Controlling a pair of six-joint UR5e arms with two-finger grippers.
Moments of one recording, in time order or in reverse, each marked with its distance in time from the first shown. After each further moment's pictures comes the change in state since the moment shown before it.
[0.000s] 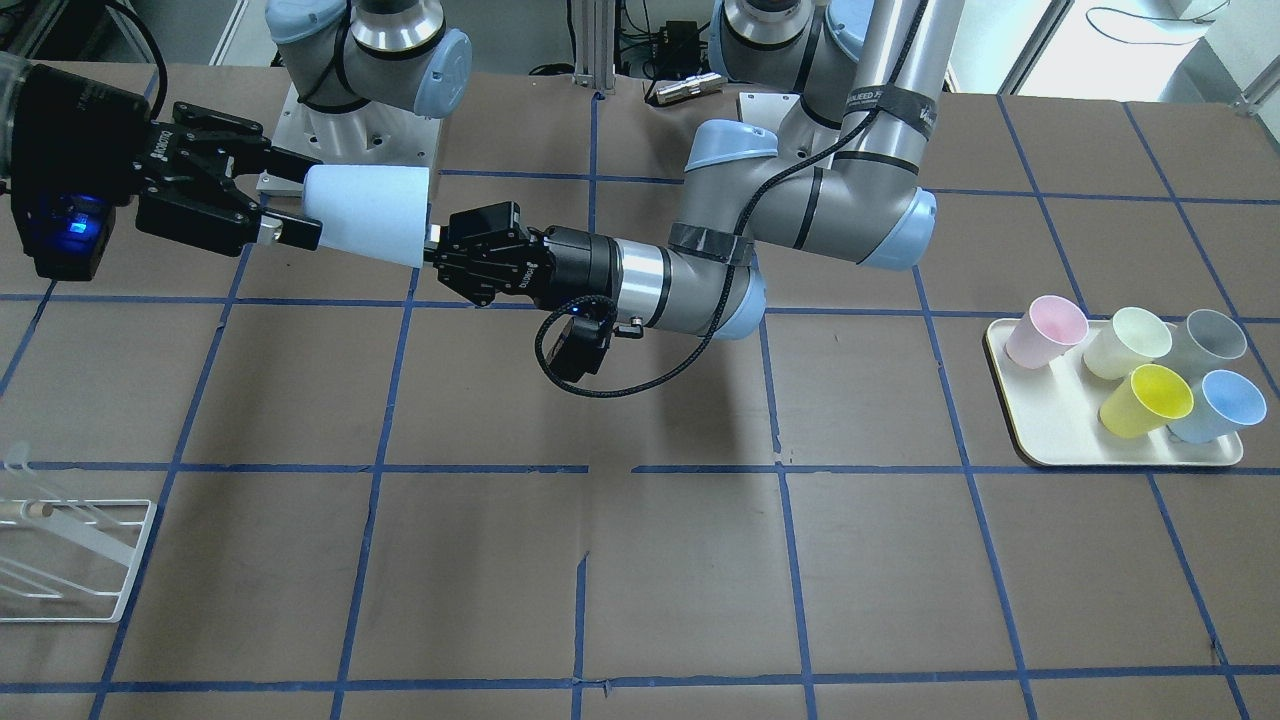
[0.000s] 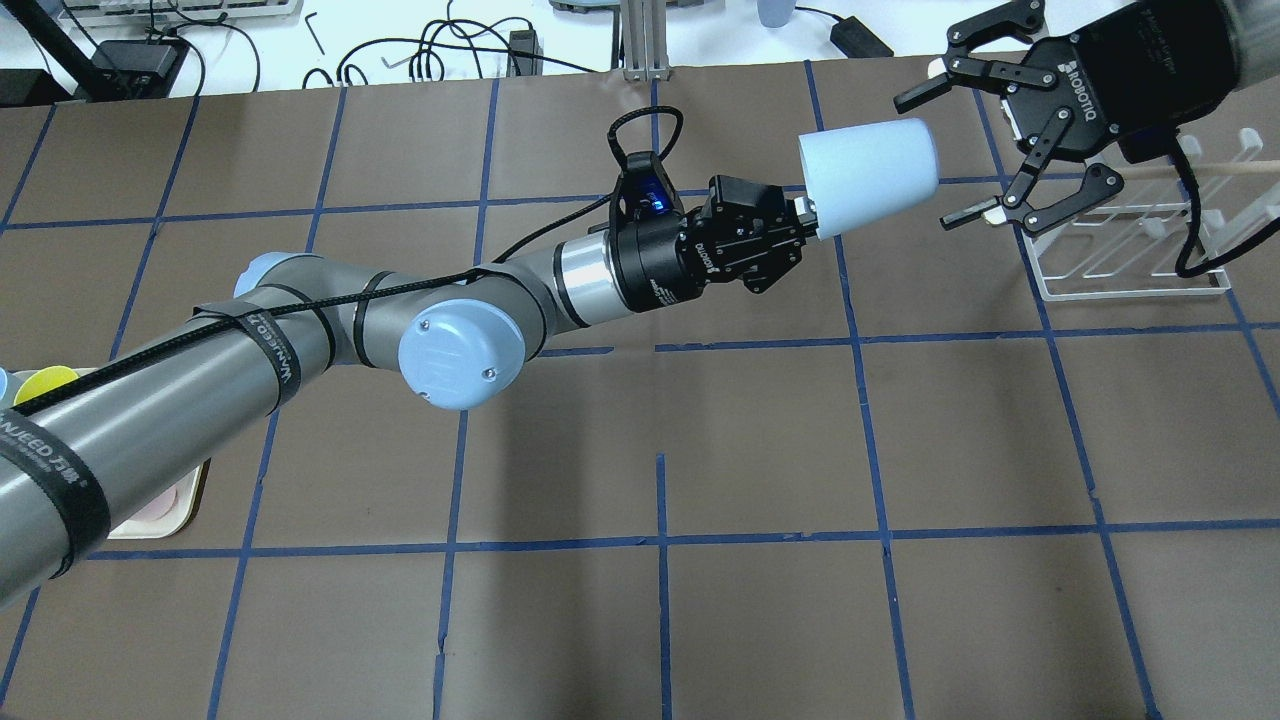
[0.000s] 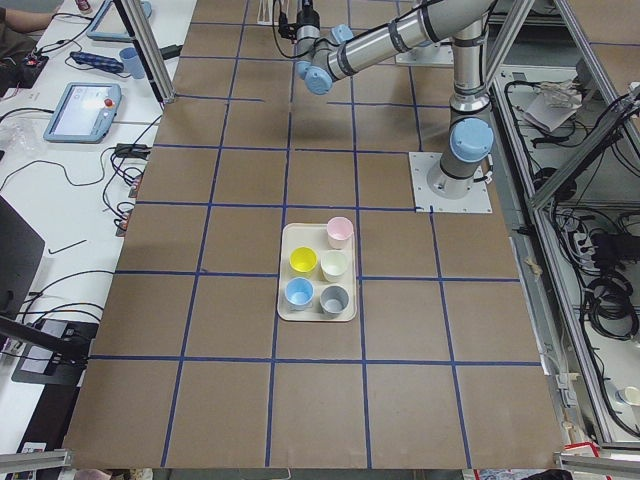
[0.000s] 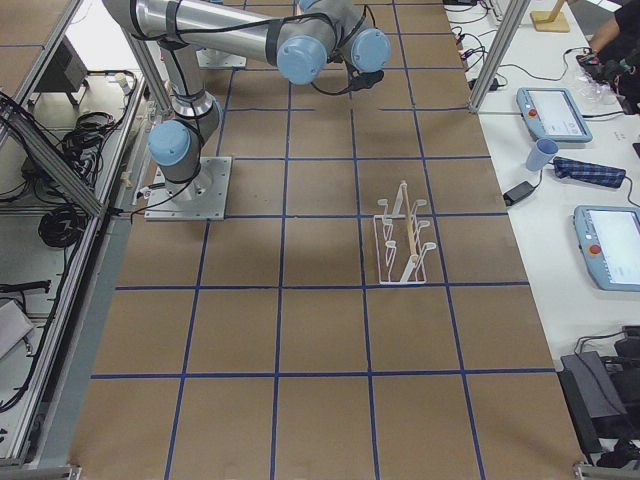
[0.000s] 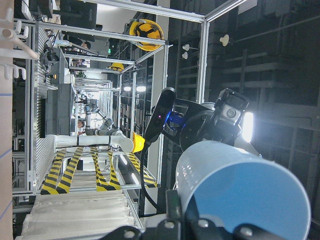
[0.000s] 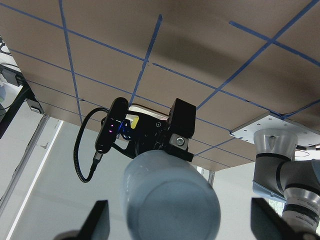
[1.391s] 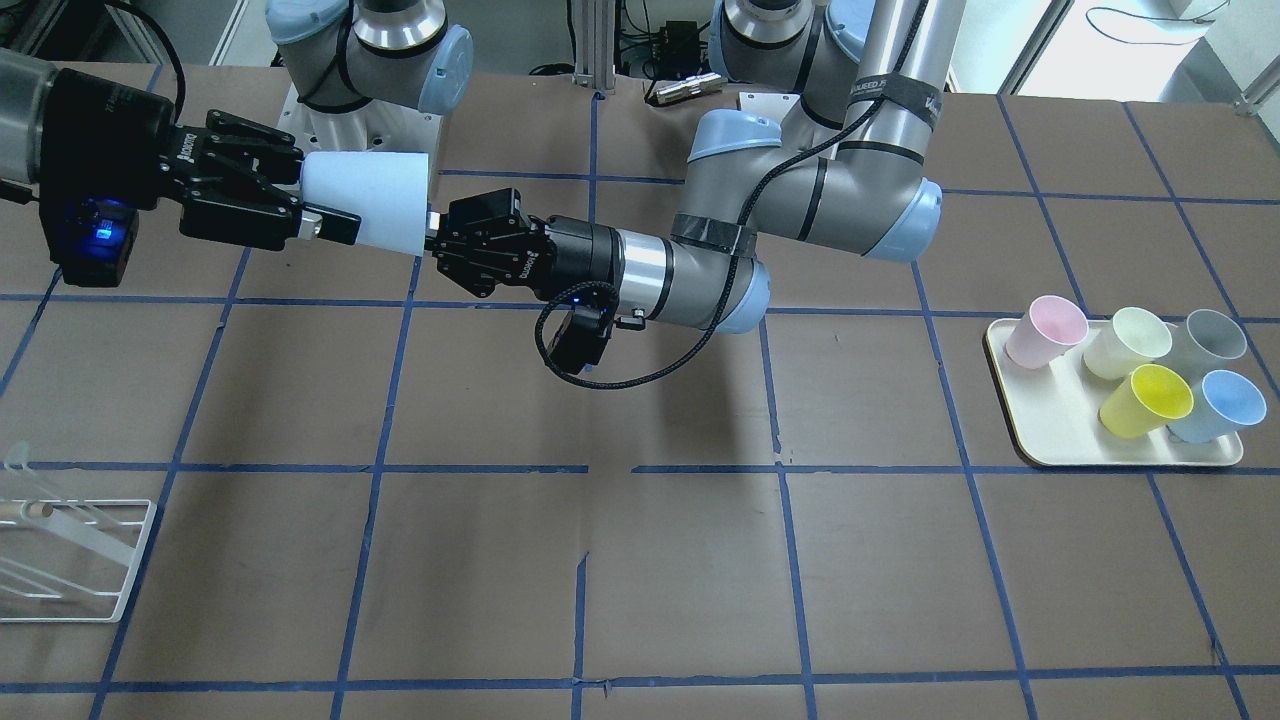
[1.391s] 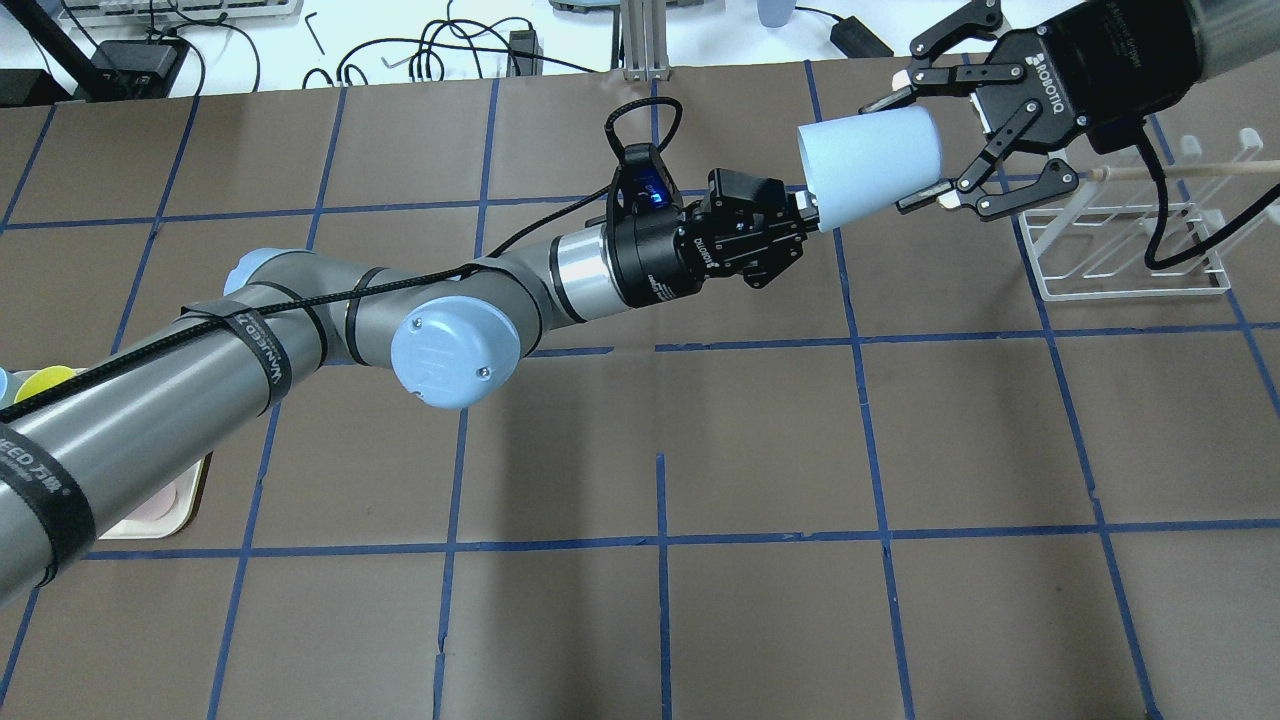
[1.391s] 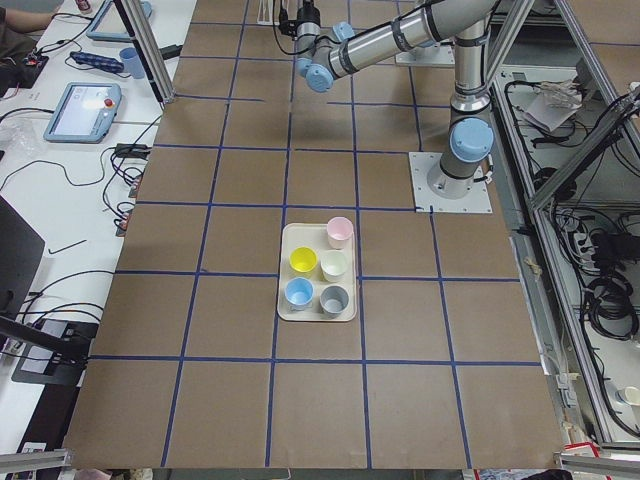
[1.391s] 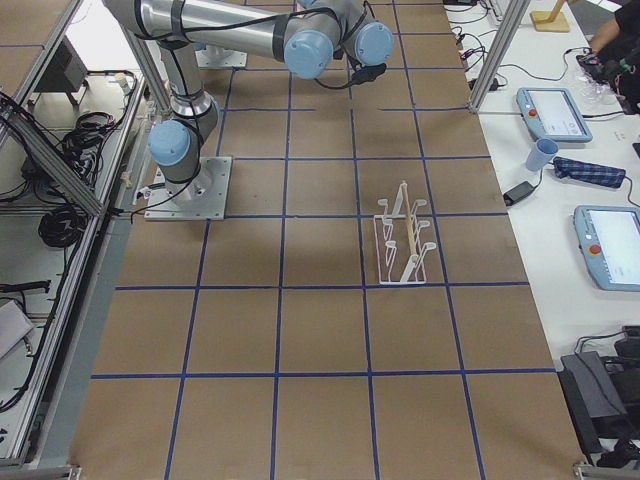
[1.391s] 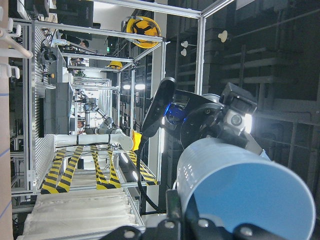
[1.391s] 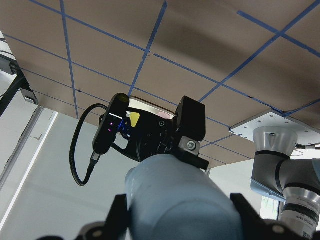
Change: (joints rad) left arm 0.001 0.021 0.002 0.002 0.009 -0.004; right arm 0.032 0.014 -0.016 -0.009 0.023 -0.002
